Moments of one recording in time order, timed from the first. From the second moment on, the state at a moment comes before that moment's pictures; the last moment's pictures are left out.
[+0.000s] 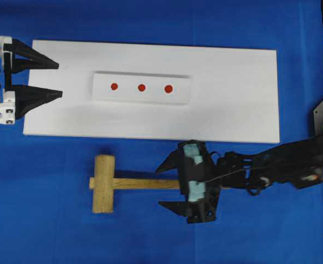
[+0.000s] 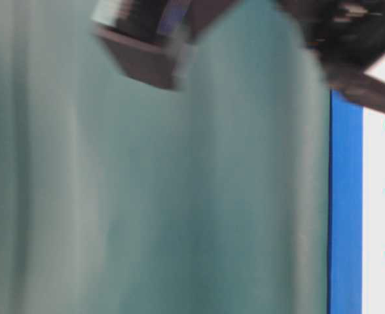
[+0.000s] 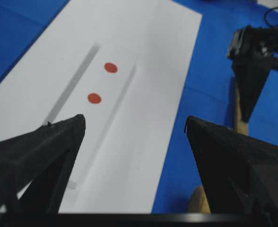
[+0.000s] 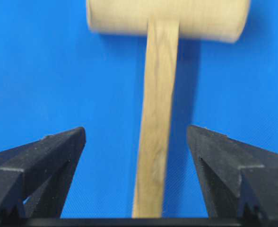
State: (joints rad) left arm 0.15 -0.82 1.19 0.00 -0.07 -0.31; right arm 0.35 0.08 0.66 0.88 -0.24 -0.50
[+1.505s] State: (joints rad) left arm 0.11 -1.19 1.28 0.00 0.12 -0.07; right arm -0.13 -1.14 1.32 0.80 0.03 -0.71
